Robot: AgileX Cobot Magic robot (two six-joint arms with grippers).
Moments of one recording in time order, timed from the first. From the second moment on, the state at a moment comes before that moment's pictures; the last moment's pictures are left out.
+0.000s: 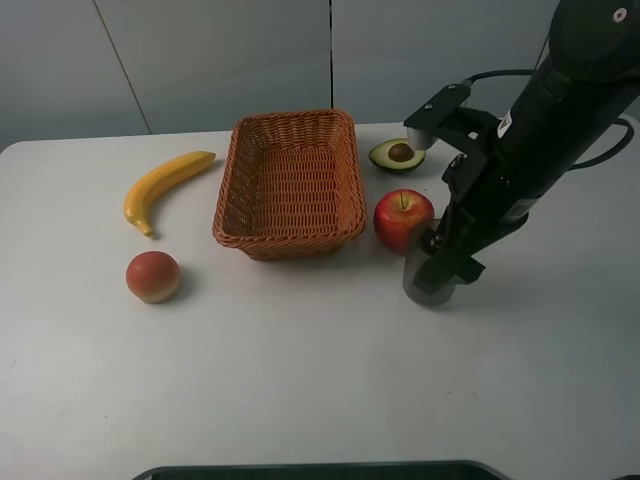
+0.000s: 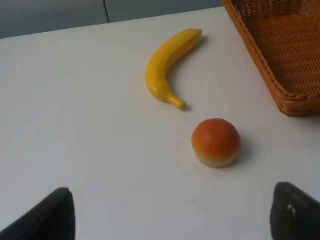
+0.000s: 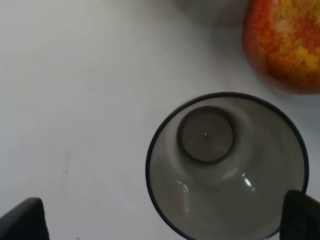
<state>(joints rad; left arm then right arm) -0.05 0.00 -0.51 -0.02 1.09 0.06 0.51 1.56 -0.88 0.20 0.83 -0.51</state>
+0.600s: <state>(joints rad) -0.05 0.00 -0.51 -0.02 1.09 0.06 0.55 1.57 -0.88 0.20 0.80 -0.51</state>
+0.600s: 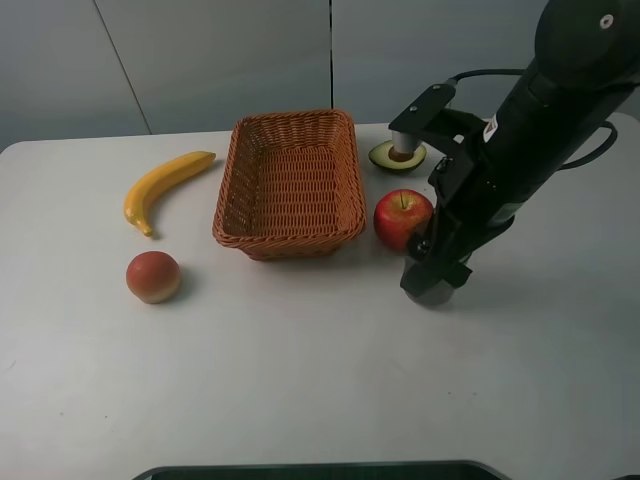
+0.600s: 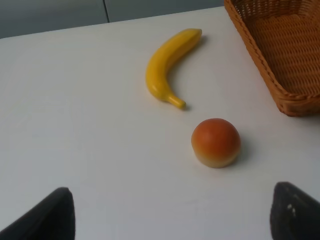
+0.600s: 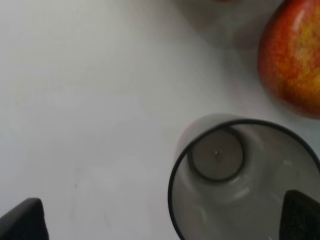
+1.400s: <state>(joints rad) -0.05 0.00 -0.51 -0.02 1.09 0.06 0.56 1.74 -0.89 0.22 0.67 -0.49</state>
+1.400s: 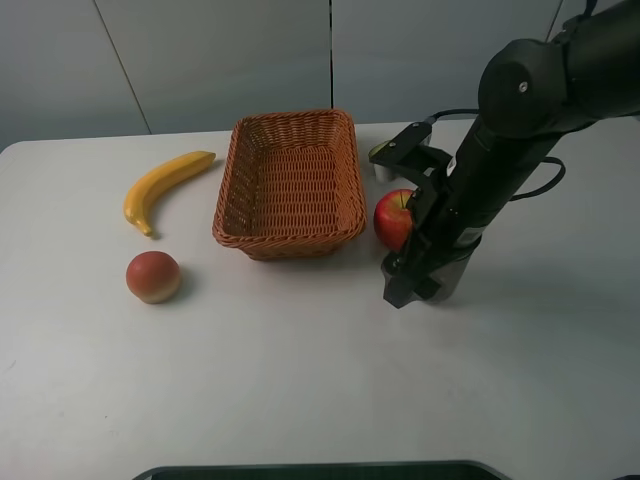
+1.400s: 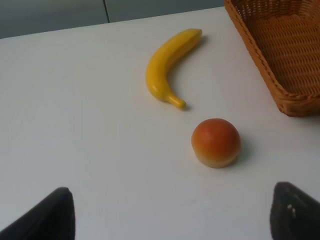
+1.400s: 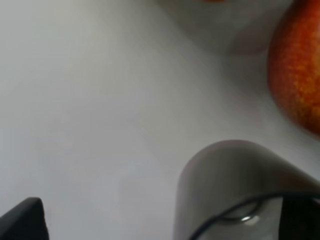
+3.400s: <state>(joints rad) -0.05 0.00 -0.51 -0.02 1.09 0.05 0.56 1.64 -0.88 0.22 0.74 -0.39</state>
